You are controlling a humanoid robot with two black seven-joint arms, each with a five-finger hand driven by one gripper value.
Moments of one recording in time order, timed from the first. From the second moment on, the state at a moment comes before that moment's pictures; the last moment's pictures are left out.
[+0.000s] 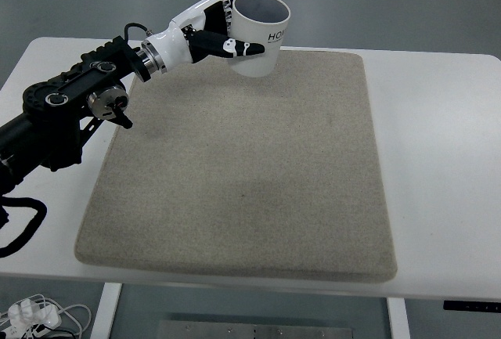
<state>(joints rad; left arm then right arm) -1.02 0.20 -0.59 -0.62 0.56 -0.53 -0.47 0.01 0.00 -0.01 0.18 0.00 0.03 -0.03</state>
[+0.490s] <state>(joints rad) -0.90 0.18 -0.62 -0.61 0.58 -0.49 -0.61 0.01 0.00 -0.01 0.18 0.00 0.03 -0.03</state>
